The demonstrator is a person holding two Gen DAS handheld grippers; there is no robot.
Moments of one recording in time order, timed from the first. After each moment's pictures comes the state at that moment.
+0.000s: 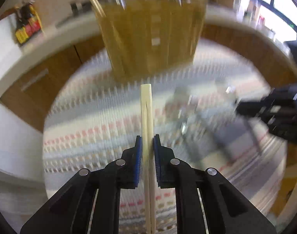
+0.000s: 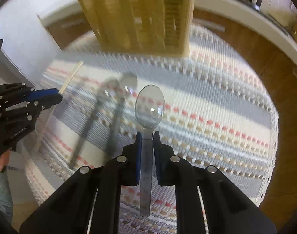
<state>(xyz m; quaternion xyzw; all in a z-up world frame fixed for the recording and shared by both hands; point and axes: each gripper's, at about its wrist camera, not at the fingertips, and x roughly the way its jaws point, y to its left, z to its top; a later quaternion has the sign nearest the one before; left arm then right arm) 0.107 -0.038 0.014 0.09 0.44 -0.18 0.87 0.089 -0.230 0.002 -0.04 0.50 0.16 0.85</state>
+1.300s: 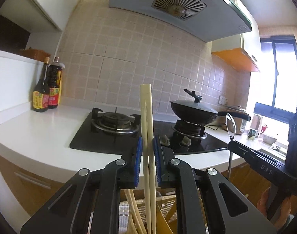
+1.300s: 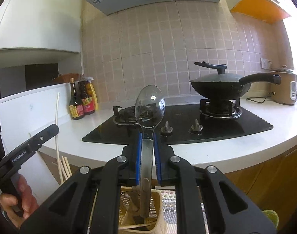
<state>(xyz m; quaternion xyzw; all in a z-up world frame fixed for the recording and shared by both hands) 0.225 -0.024 0.121 -0.09 0.08 -0.16 0.98 0.216 -0.257 0.118 0.05 0.12 0.11 0.99</state>
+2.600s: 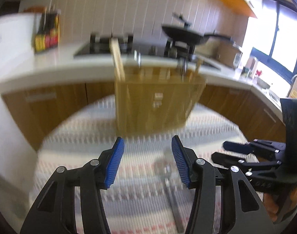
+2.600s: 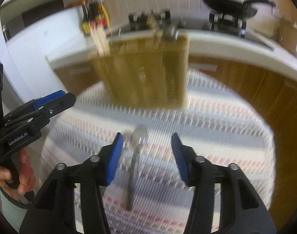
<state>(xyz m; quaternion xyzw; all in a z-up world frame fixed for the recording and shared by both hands) 0.098 -0.021 0.030 -0.03 0.35 -0.18 0.92 0.072 -0.217 0.003 0.02 0.44 0.15 0.89</state>
